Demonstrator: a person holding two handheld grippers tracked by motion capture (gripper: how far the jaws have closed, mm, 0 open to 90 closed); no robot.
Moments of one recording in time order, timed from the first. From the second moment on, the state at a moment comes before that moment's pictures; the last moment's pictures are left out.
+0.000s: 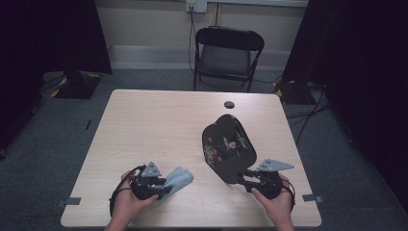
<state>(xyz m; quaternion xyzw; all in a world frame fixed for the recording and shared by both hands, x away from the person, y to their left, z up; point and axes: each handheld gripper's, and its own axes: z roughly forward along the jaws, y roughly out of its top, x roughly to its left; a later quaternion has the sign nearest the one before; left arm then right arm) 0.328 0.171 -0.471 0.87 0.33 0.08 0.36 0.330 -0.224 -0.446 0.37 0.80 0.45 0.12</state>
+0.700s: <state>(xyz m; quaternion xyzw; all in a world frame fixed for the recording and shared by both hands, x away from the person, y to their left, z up) 0.327 0.173 -0.479 0.89 0.31 0.08 0.34 0.331 -0.220 -0.447 0.37 0.80 0.46 0.12</state>
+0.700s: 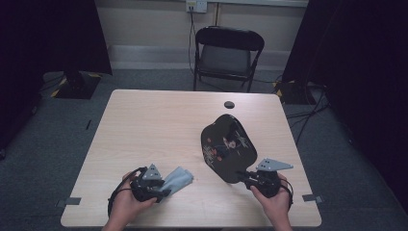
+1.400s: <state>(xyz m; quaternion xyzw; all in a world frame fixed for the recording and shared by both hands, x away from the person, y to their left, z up) 0.320 0.162 -0.477 0.89 0.32 0.08 0.32 0.330 -0.217 -0.447 0.39 0.79 0.46 0.12</state>
